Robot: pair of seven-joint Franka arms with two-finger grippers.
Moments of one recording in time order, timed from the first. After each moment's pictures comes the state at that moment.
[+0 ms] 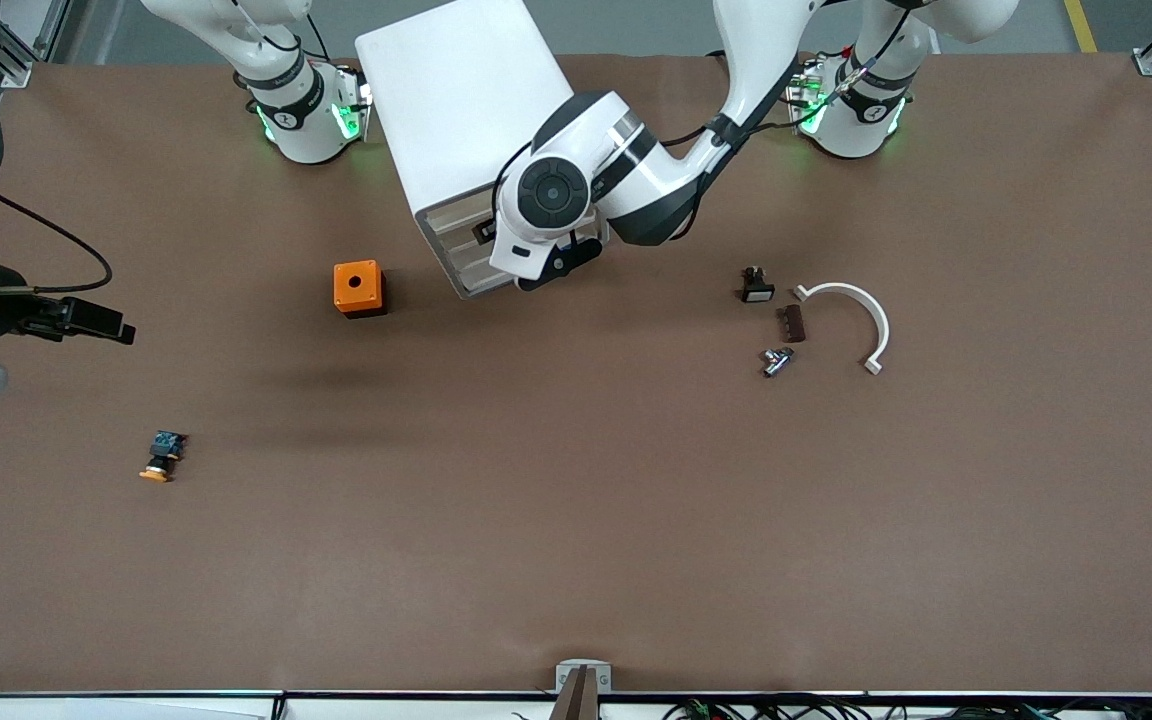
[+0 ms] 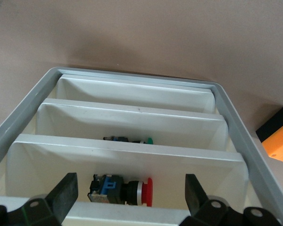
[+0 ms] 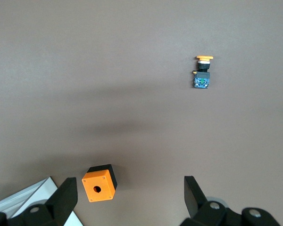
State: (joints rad) left arm -0.80 0.62 -0.15 -1.39 -0.47 1.84 -1.27; right arm -0.04 0.16 -0.06 -1.59 0.09 1.63 -0.03
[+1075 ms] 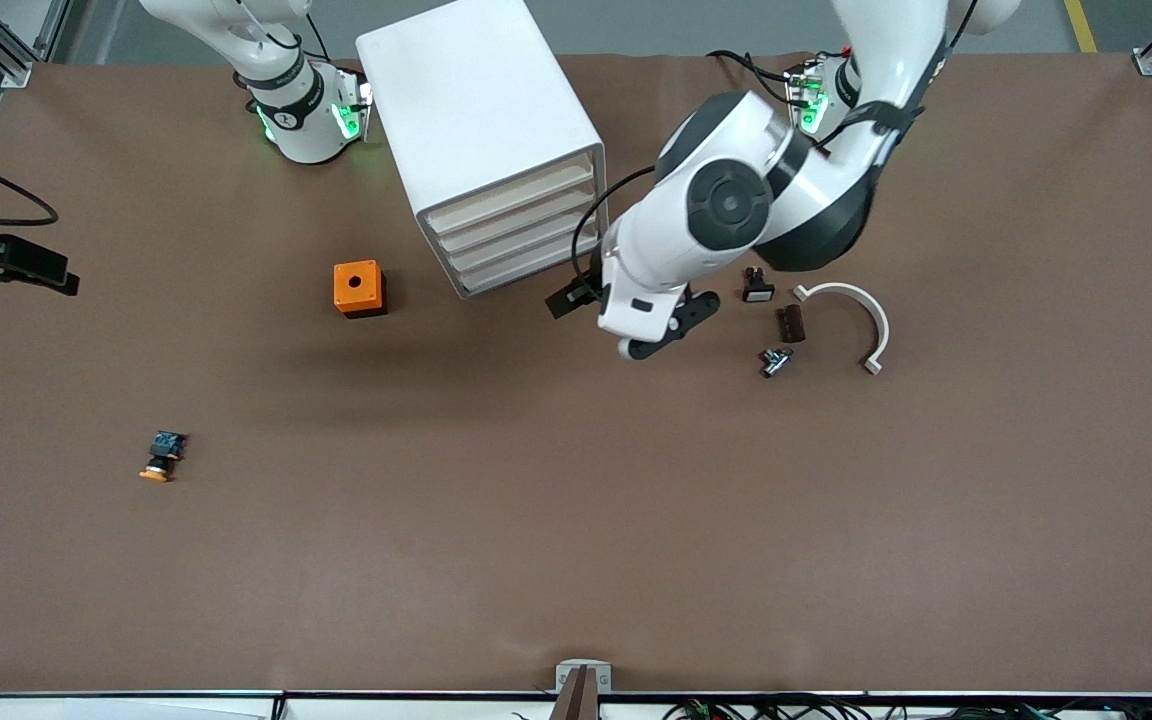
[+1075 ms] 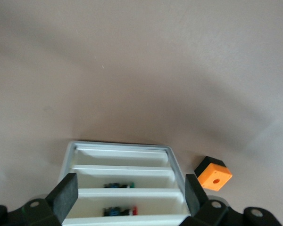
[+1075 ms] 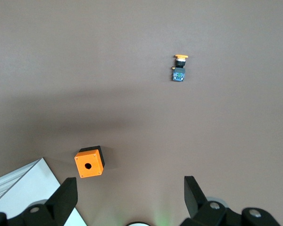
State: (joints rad) left arm -0.54 0.45 -0.14 -1.34 -0.35 1.77 -1.11; right arm 0.00 0.15 -0.08 -1.33 0.01 1.38 -0.03
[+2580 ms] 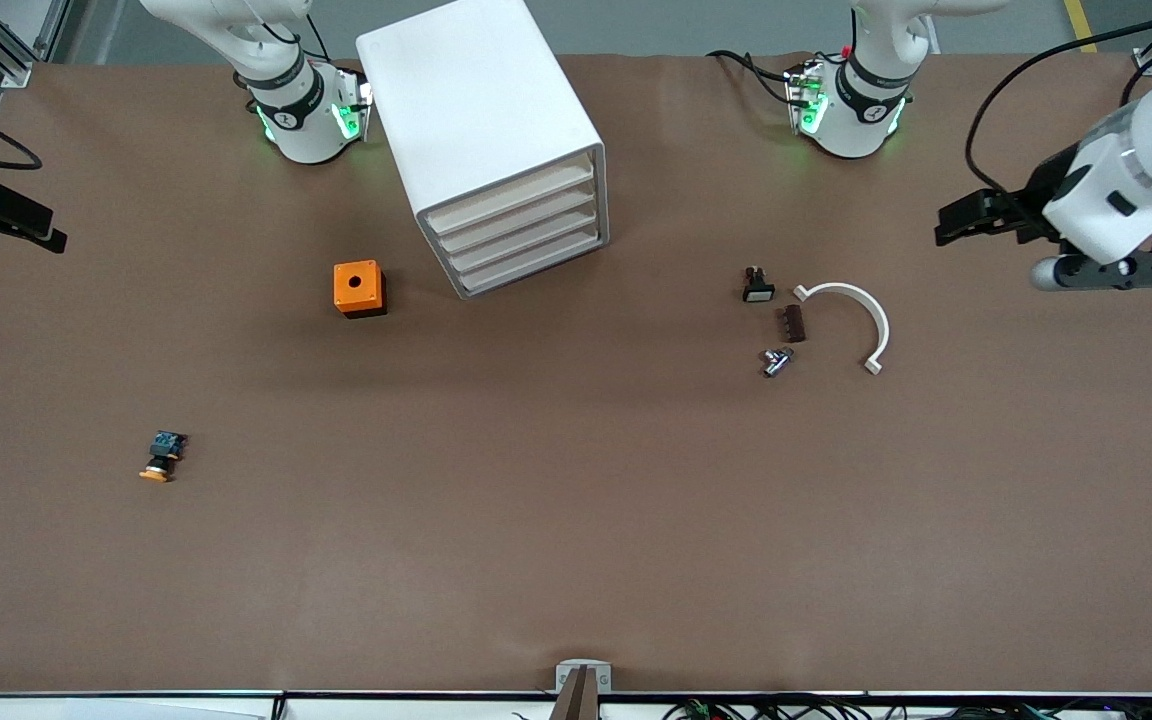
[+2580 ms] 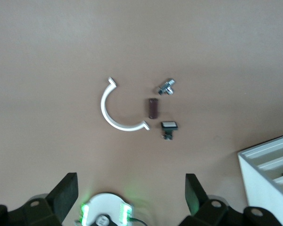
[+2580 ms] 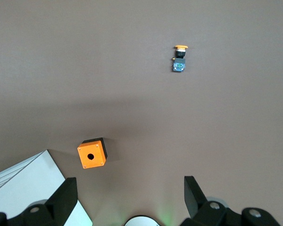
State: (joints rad) left arm -0.06 0.01 -0.05 -1.59 -0.10 1.42 -0.12; right arm -0.01 0.00 -0.08 -1.50 0.02 1.41 -0.03
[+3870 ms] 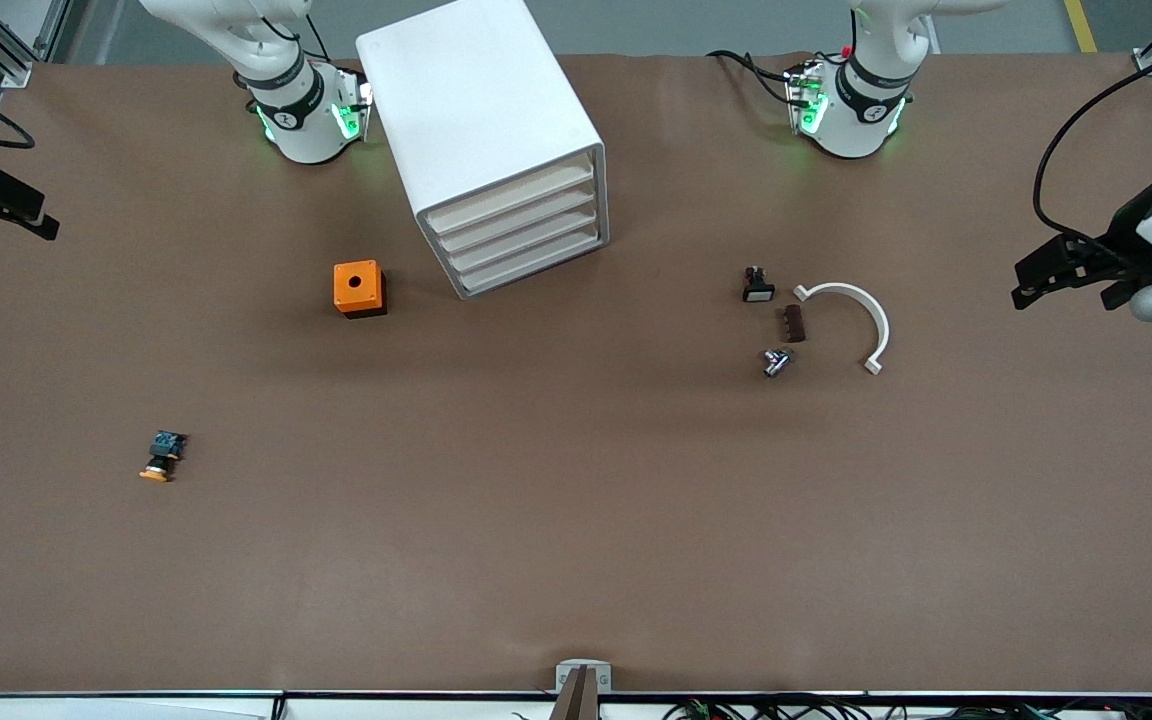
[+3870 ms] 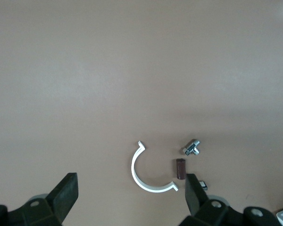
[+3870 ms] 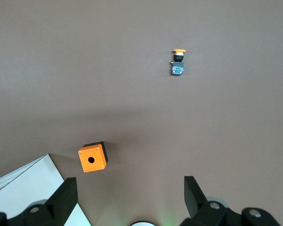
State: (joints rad) left arm -0.02 0.01 -0.03 -1.60 -0.02 1.70 -0.03; right arm 0.00 -0.07 -0.10 -1.58 0.02 1.46 -0.03
